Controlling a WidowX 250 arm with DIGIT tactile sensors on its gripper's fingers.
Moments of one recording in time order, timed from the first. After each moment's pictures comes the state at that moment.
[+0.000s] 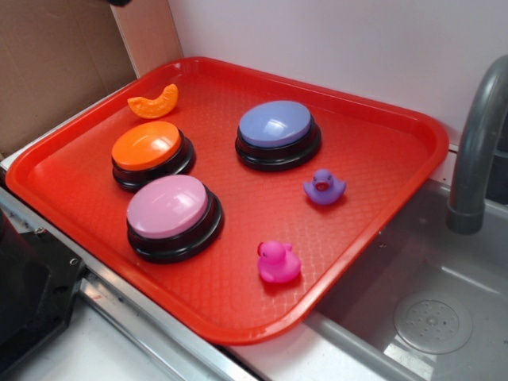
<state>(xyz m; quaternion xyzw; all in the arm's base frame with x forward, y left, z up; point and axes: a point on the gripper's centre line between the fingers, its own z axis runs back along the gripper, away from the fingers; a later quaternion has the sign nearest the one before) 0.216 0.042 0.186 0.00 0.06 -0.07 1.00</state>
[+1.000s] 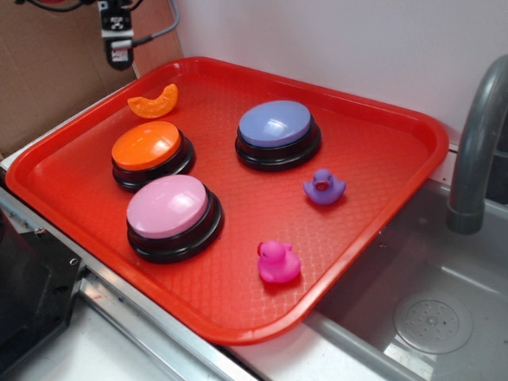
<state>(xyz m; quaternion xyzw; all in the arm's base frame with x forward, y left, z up) 0.248 0.133 0.104 0.01 0.10 -0.23 0.97</state>
